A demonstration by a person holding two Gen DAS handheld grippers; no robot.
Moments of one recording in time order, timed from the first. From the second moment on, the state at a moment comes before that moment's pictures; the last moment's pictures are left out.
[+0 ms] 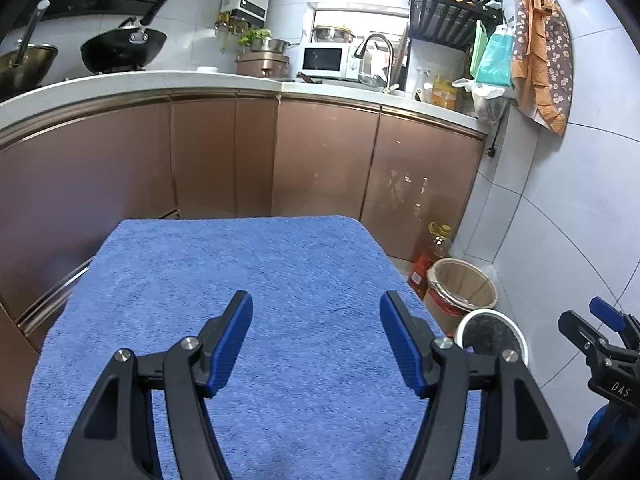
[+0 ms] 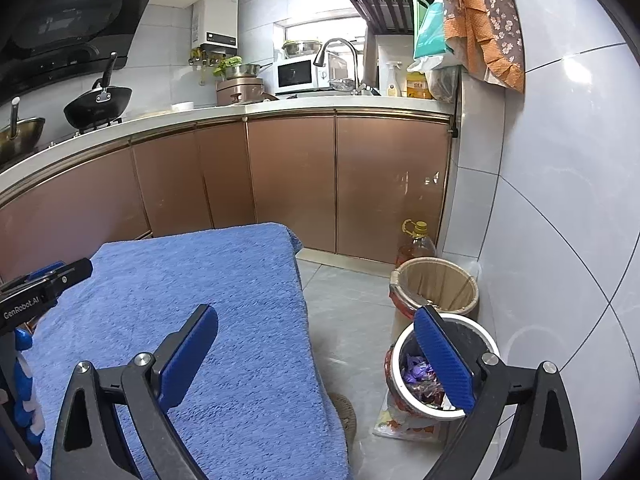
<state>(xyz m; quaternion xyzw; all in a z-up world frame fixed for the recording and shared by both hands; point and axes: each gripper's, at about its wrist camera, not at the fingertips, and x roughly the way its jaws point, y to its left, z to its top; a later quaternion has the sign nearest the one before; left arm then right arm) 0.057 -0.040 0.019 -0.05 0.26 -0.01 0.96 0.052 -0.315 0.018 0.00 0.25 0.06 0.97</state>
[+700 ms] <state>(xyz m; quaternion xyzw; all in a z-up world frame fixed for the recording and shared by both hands) 0.045 -0.042 0.021 -0.02 0.24 0.02 0.97 0.056 -0.311 0.008 0.00 0.26 0.06 0.96</state>
